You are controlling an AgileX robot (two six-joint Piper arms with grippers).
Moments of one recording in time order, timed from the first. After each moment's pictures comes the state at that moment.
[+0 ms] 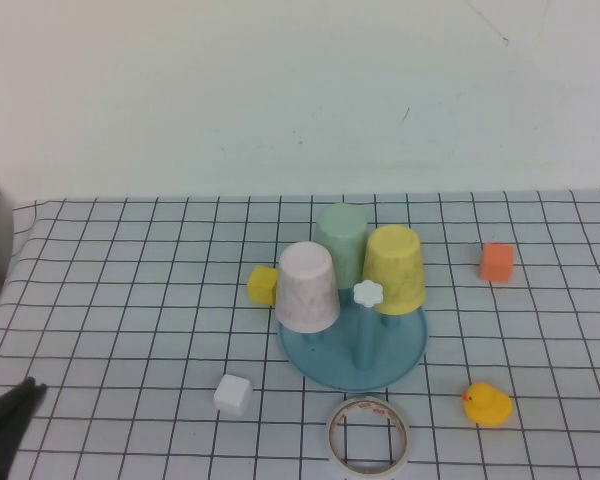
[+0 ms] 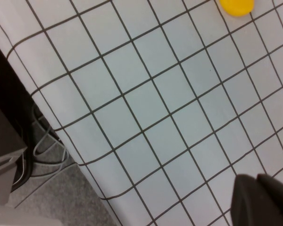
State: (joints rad) right arm 1.00 0.67 -0.56 -0.34 1.17 0.02; left arm -0.40 0.40 -0.19 -1.75 -0.04 2.04
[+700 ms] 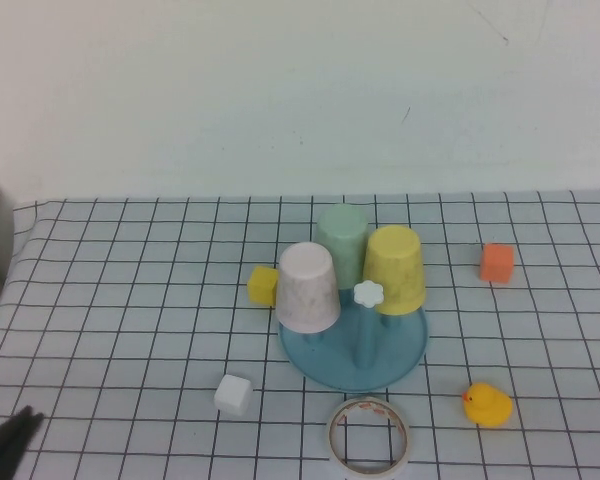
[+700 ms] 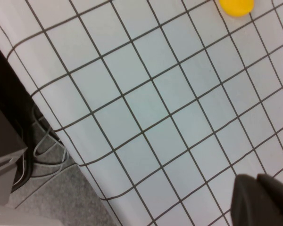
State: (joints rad) right arm 1.00 0.67 -0.56 -0.34 1.17 0.02; left arm -0.39 0.33 -0.11 -1.73 0.00 2.03
